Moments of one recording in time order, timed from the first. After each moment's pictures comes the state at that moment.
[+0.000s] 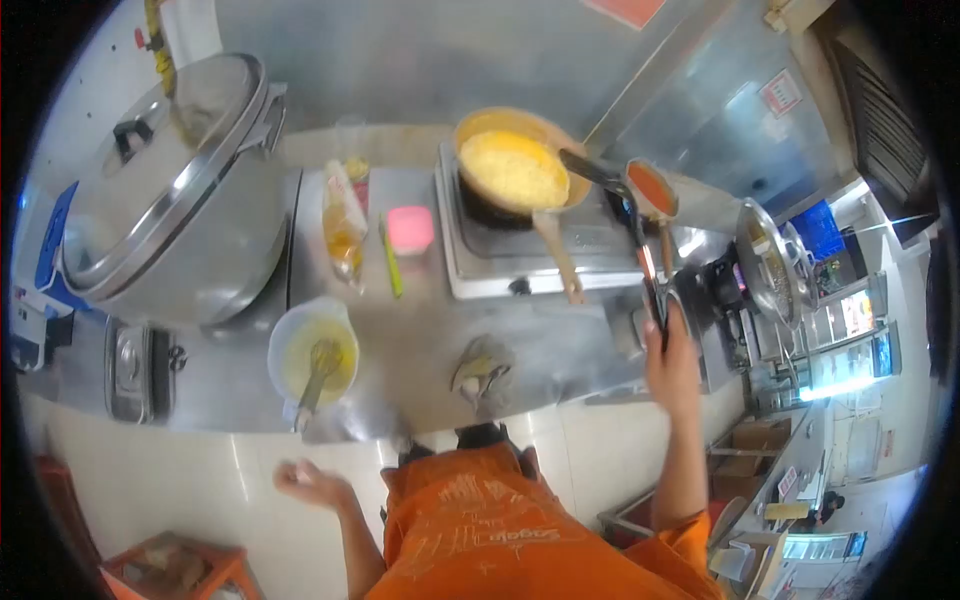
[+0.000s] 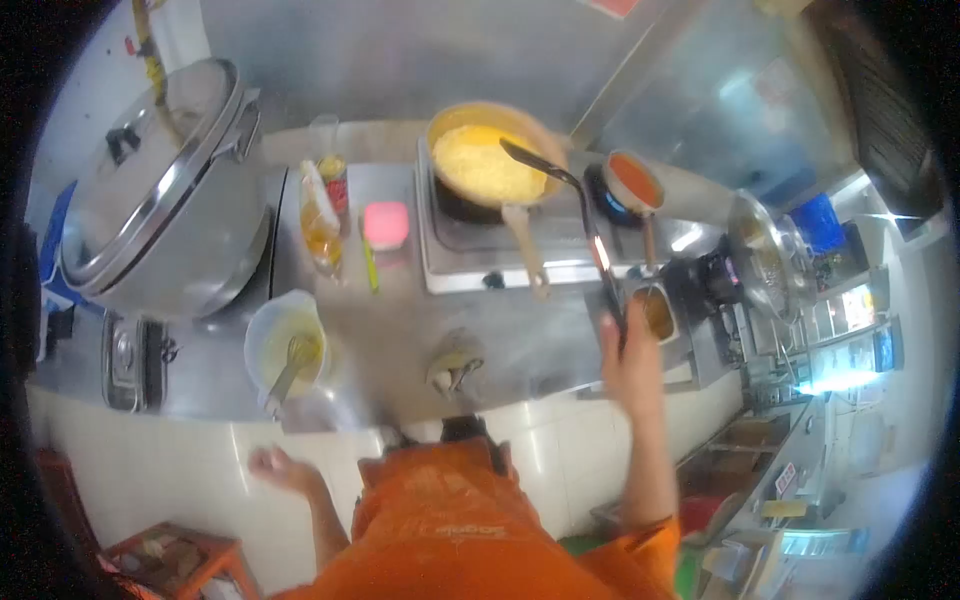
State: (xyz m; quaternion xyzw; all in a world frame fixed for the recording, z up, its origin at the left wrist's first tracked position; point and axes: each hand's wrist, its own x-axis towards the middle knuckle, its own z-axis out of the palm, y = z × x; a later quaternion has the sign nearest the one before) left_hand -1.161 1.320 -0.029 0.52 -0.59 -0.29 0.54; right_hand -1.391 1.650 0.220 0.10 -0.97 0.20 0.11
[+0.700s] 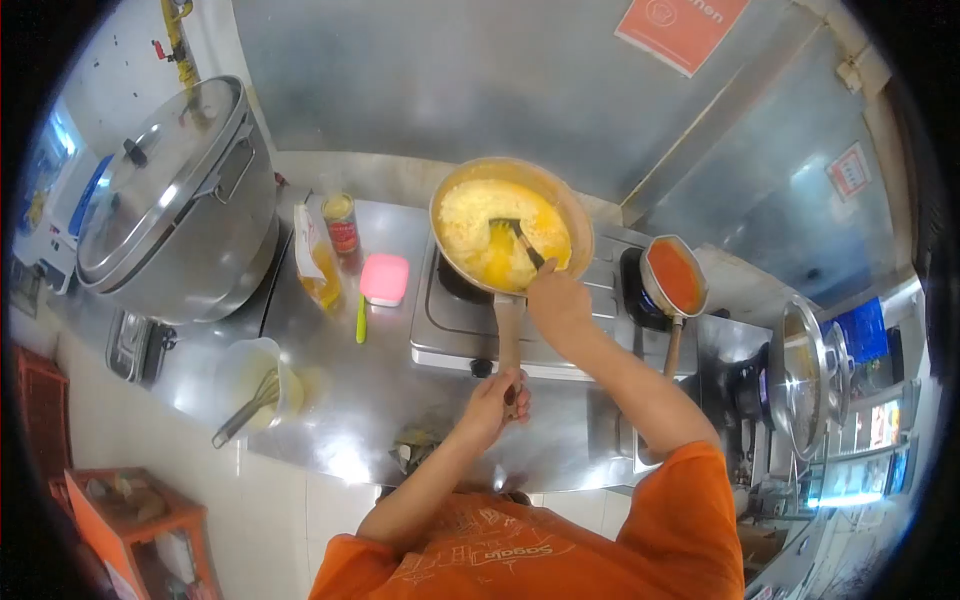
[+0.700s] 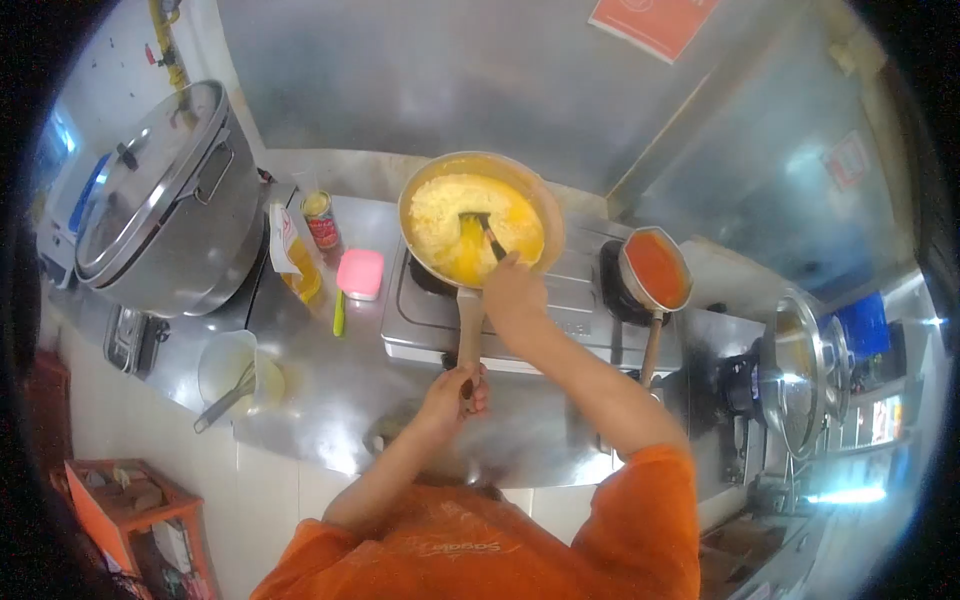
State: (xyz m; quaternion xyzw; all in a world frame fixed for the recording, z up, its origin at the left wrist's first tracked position) left_hand -1.495 1.548 0.060 0.18 -0.27 -0.94 -0.07; right_hand -1.662 1.582 0.137 0.31 -0.95 -0.08 0.06
